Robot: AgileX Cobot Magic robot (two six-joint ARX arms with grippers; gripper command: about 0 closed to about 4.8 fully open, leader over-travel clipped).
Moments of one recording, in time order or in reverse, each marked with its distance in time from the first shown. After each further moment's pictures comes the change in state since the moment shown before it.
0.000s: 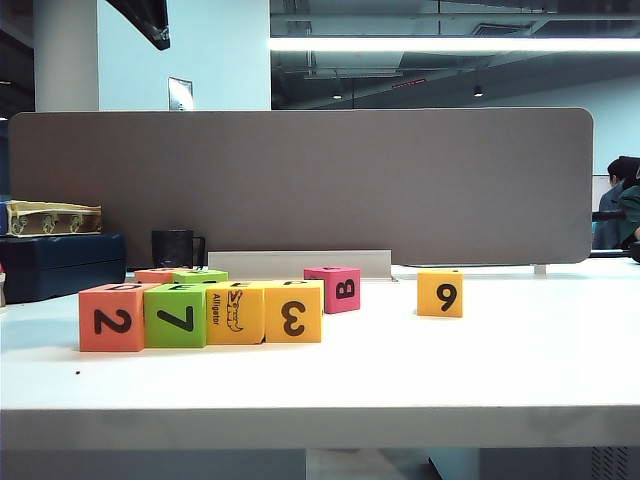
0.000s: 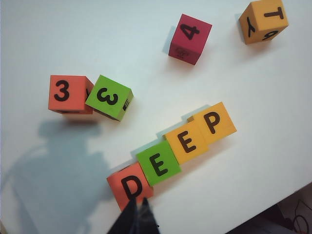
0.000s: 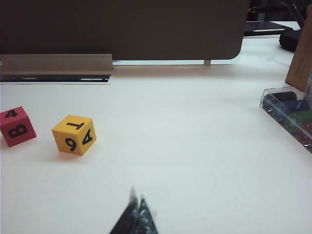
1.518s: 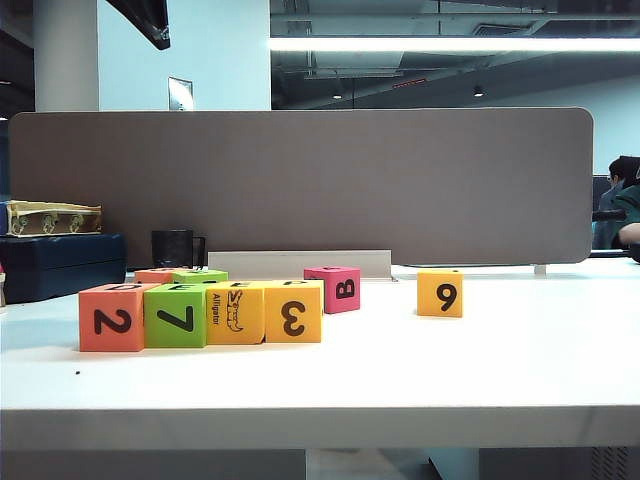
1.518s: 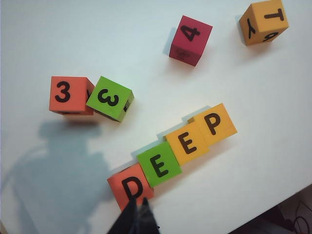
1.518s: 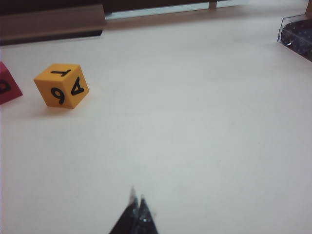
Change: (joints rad) left arm 0.000 0.000 0.000 0.004 0.000 0.000; right arm 0.000 -0.071 -0.252 0.089 0.000 0.089
